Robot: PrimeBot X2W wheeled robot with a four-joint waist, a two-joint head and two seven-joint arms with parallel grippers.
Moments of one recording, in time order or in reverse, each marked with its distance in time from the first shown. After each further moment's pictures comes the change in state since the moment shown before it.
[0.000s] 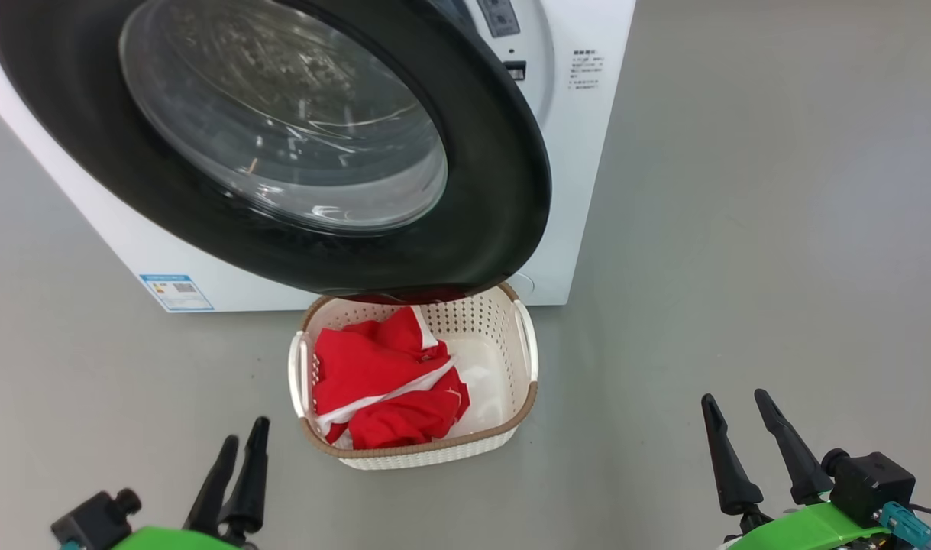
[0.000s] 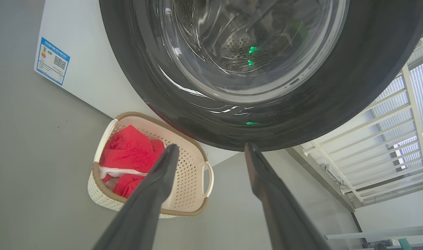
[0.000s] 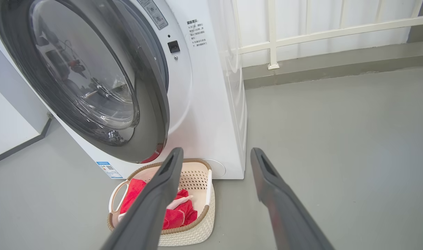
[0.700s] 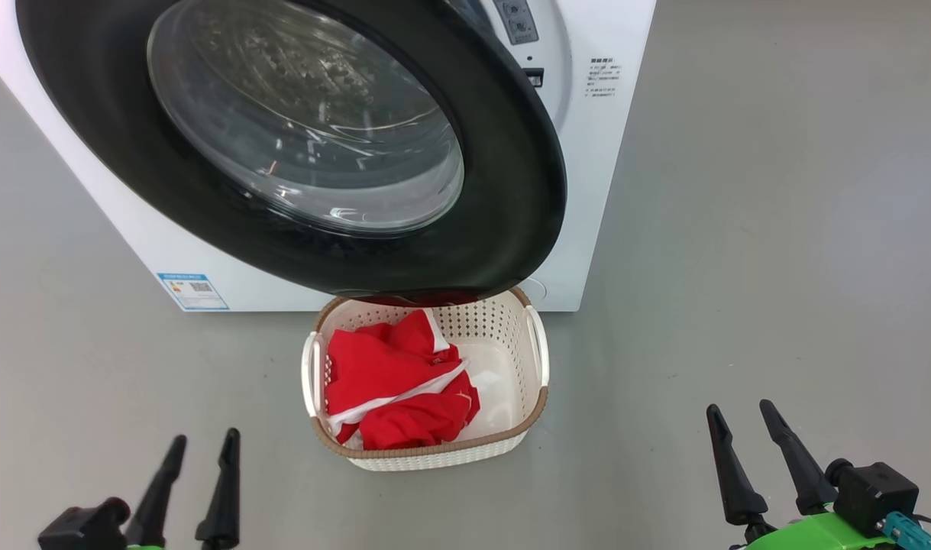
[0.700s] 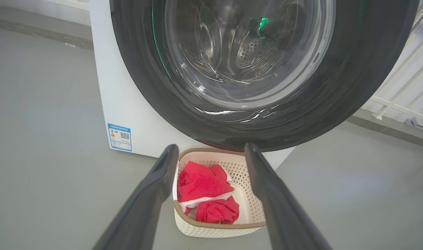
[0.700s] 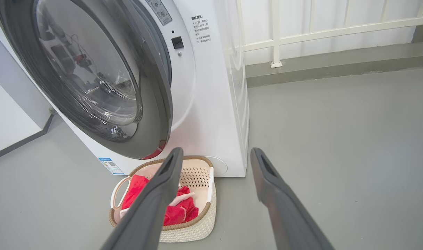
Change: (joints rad) left arm 0.083 -0.067 0.215 -0.032 0.578 -0.001 0.000; right arm 0.022 0.000 -0.010 -0.001 -0.010 0.000 0.000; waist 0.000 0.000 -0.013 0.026
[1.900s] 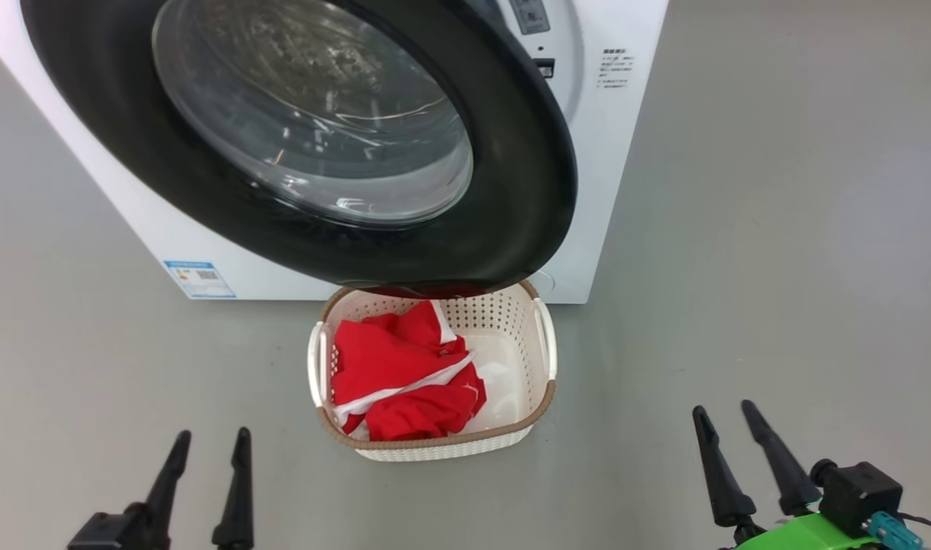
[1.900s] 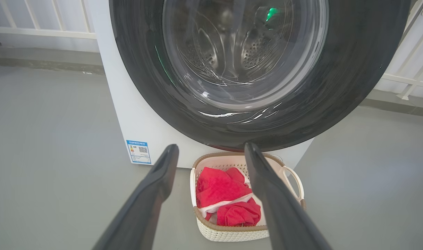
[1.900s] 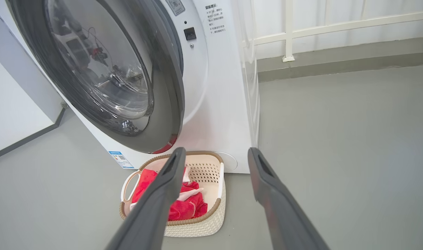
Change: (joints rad) left arm 0.040 -0.098 0.109 -0.084 0.295 0.000 0.000; right arm -0.001 0.000 0.030 -0.007 0.002 0.000 0.000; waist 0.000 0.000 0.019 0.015
